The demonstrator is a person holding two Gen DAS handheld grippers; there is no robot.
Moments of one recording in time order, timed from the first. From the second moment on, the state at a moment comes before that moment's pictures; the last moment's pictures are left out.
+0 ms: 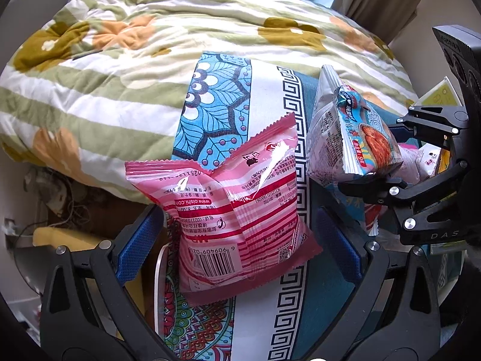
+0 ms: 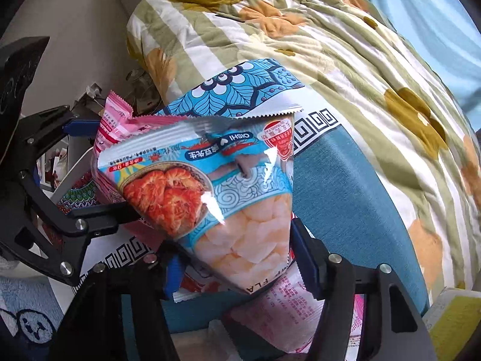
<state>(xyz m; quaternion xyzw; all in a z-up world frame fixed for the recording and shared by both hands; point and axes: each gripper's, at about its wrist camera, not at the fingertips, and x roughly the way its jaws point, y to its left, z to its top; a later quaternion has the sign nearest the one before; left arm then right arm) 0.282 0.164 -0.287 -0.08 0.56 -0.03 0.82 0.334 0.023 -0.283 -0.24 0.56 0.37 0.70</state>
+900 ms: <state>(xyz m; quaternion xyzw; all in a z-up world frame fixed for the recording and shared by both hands) 0.273 0.161 -0.253 -0.06 0.54 -0.05 0.84 0.329 0.005 -0.255 -0.14 0.55 0.34 0.75</state>
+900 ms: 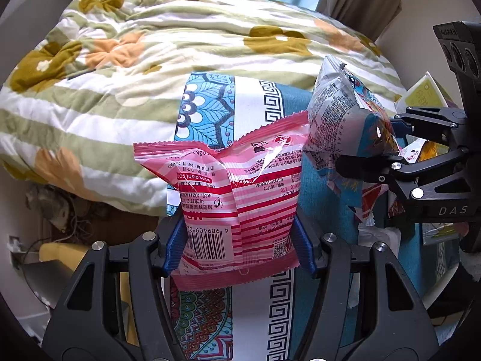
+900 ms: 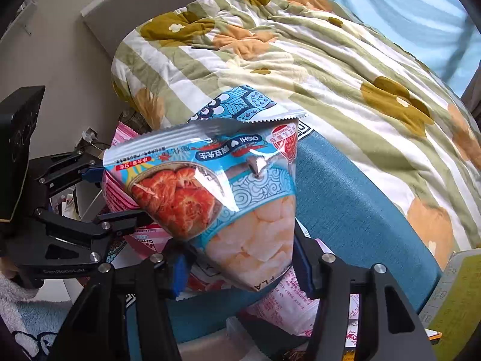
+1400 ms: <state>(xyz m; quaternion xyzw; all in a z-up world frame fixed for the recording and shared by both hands) 0.258 0.150 -0.152 -0.04 0.49 -0.11 0.87 0.285 -0.040 -0.162 -0.04 0.49 0.28 0.82</state>
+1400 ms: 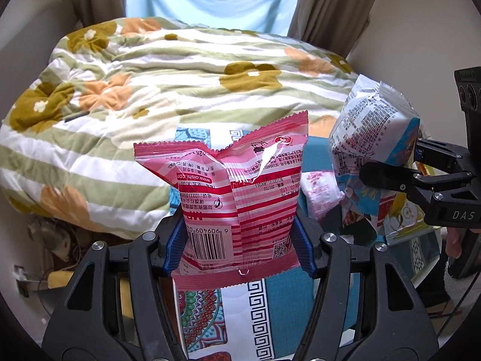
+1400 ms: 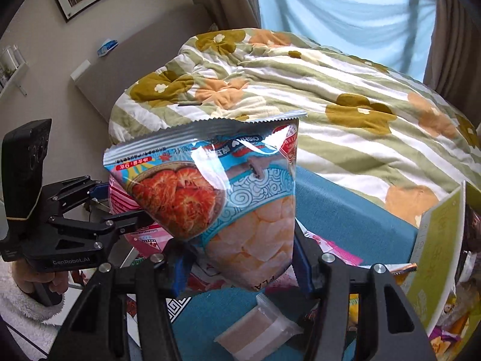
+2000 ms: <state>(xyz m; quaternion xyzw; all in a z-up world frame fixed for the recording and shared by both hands) 0.253 -0.050 -0.083 -0.04 0.44 -0.23 0.87 0.205 -0.244 -0.087 0.04 0.46 0.13 0.88</state>
